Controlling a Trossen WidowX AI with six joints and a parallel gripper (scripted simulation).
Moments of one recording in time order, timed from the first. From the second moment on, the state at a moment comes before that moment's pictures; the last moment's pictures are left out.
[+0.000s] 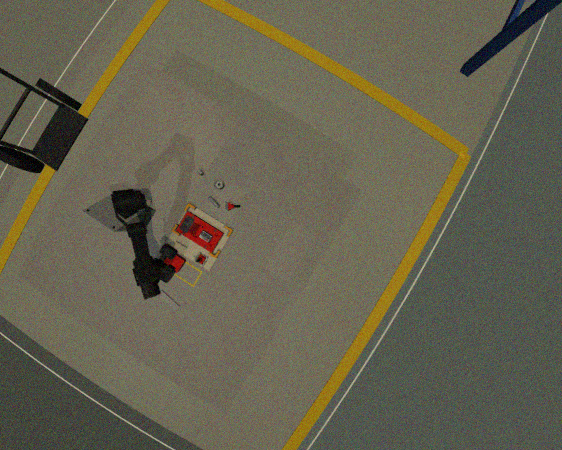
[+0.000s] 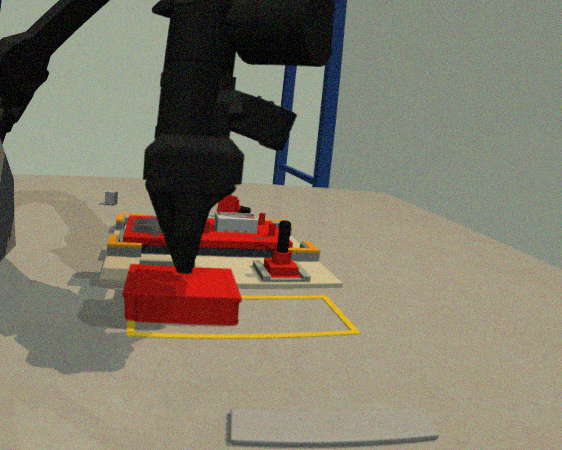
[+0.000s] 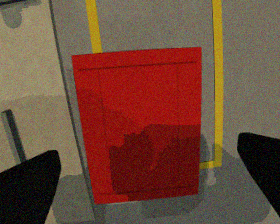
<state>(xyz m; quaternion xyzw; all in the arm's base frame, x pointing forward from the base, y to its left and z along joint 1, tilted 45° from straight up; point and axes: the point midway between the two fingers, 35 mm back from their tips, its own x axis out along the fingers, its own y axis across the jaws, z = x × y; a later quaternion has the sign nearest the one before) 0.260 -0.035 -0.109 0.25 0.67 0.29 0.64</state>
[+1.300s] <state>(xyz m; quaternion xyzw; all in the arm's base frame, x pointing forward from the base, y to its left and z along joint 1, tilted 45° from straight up) 0.258 -0.014 -0.128 0.25 0.67 0.29 0.64</state>
